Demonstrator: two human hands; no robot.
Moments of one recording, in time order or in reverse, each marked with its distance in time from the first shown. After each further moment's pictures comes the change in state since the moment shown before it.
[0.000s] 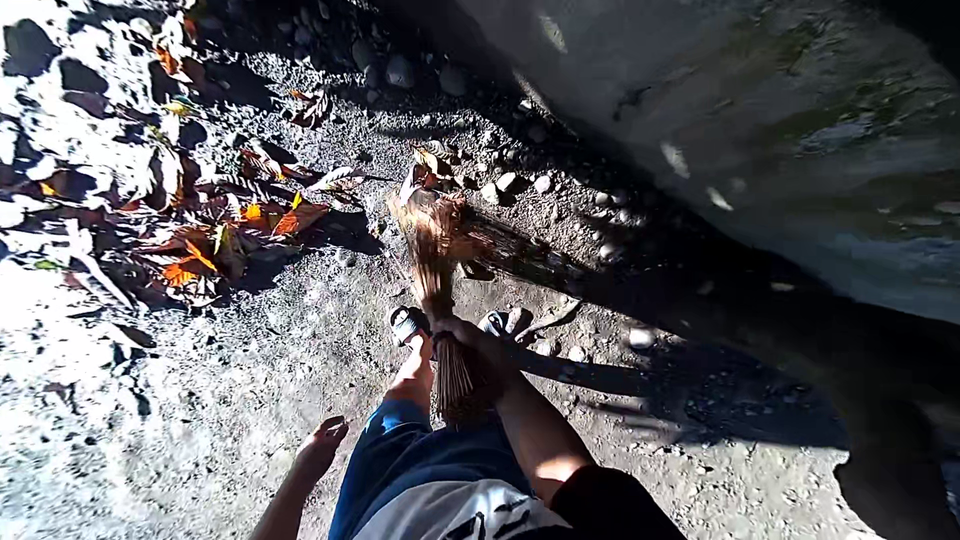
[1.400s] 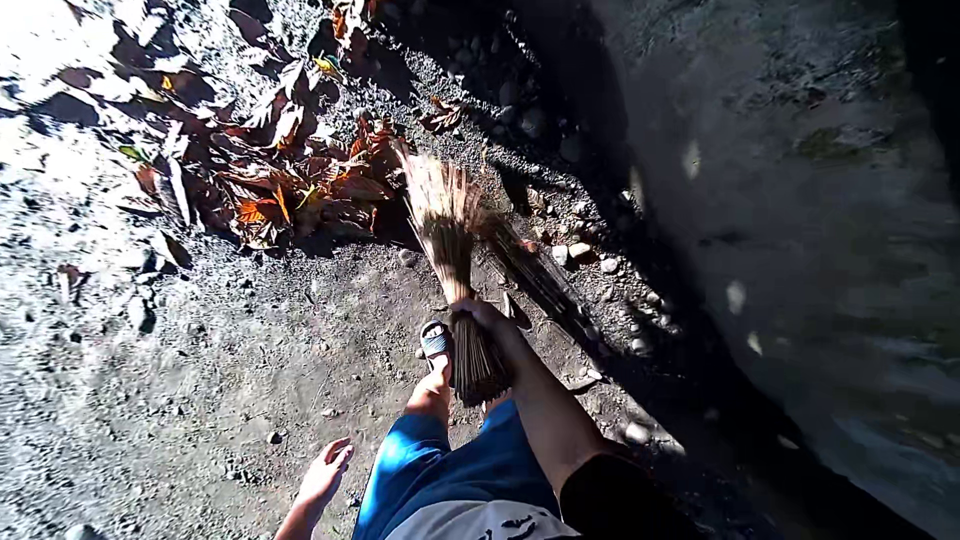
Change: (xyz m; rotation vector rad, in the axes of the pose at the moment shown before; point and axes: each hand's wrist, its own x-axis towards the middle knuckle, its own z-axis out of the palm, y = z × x) left_hand 0.012 -0.076 -0.044 -0.589 0.016 -0.135; right_hand 0.108 -0.083 0.170 -0.470 0.049 0.048
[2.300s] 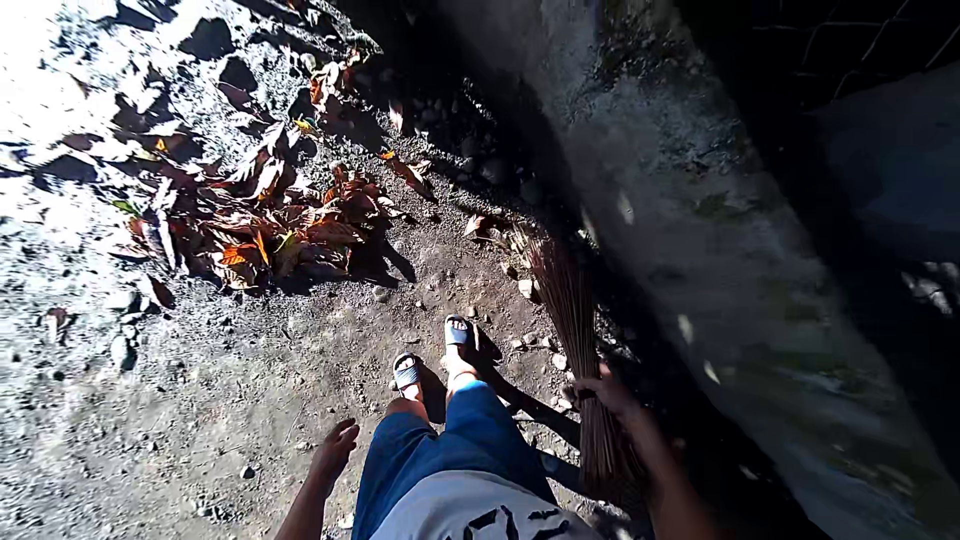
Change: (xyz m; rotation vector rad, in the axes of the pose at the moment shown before) left_hand -0.034 0.149 0.091 -0.051 0.044 0.074; right_hand -0.211 -0.045 -0.234 -0.234 0.571 0.101
